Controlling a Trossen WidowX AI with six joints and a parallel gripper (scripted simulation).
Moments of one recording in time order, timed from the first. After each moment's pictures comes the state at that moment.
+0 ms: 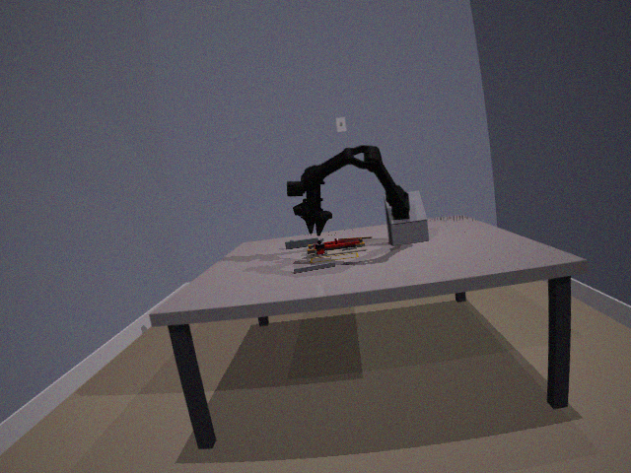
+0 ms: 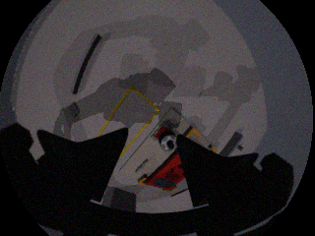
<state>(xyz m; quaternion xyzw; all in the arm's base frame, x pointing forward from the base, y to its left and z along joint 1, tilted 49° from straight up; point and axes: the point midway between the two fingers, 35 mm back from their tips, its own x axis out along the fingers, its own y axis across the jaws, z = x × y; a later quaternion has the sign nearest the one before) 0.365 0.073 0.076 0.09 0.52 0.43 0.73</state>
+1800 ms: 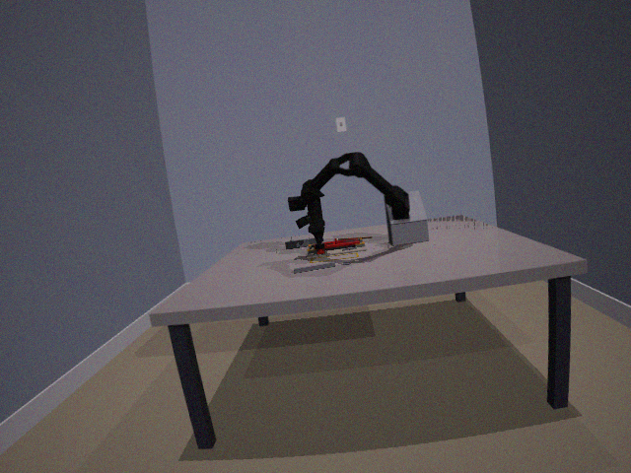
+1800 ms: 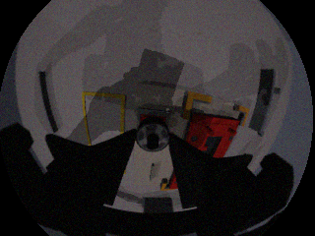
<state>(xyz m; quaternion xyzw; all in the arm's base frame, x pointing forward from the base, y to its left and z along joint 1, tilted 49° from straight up) 0.358 0.075 -0.007 0.28 0.65 0.30 0.64</state>
